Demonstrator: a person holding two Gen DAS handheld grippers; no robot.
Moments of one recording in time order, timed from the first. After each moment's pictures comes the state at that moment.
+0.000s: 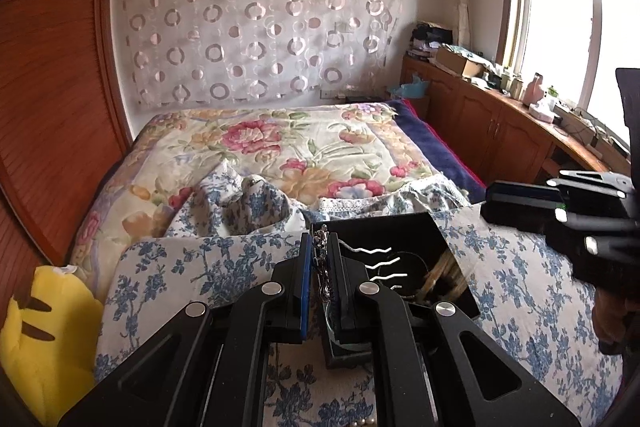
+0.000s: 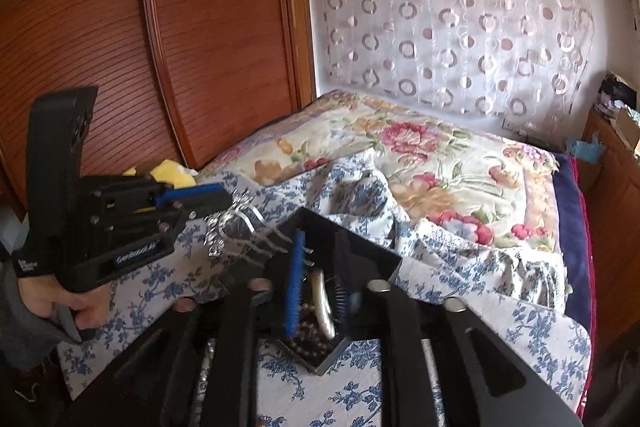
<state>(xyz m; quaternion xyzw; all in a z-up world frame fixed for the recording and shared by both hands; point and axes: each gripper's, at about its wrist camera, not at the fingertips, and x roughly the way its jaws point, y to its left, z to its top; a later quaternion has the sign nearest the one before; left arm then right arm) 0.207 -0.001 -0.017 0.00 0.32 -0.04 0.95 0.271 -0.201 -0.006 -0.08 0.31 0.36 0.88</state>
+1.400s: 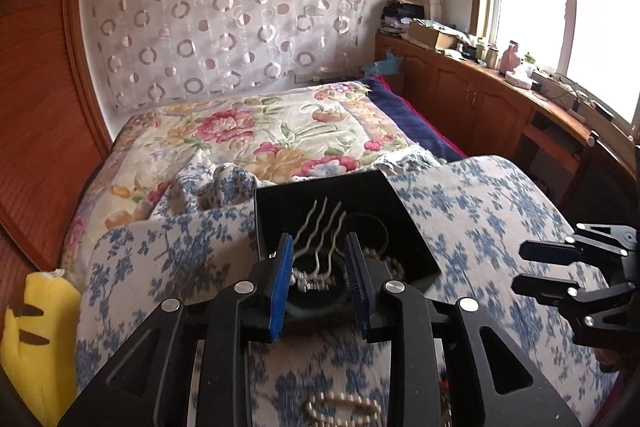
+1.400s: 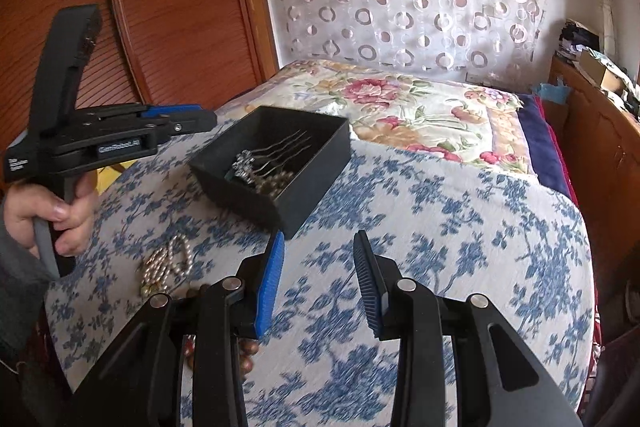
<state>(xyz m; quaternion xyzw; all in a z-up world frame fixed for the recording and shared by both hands) 0.181 -0.039 -0.033 0.03 0.34 -0.08 0.94 0.195 -0.280 -0.078 -0.05 0.36 0.30 0.88</state>
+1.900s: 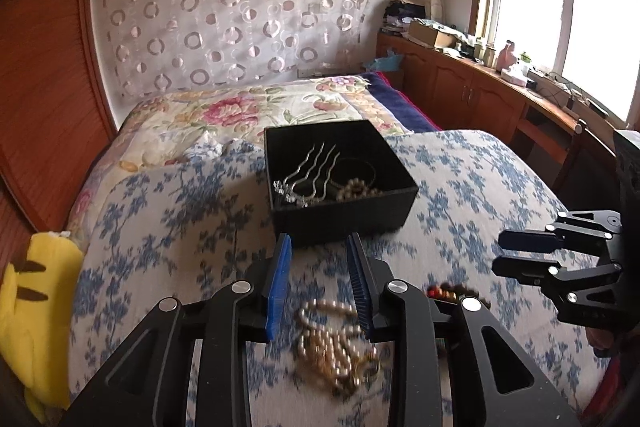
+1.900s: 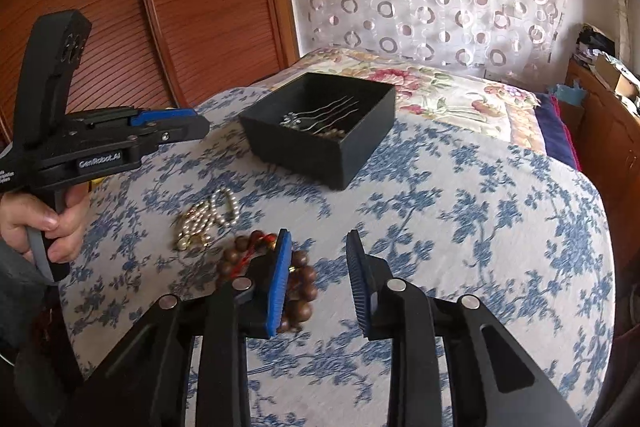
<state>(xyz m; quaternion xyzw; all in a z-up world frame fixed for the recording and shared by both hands) 0.108 -0.026 -0.052 0.02 0.34 -0.08 0.94 0.145 -0.263 -0.095 -0.06 0.36 0.33 0.87</state>
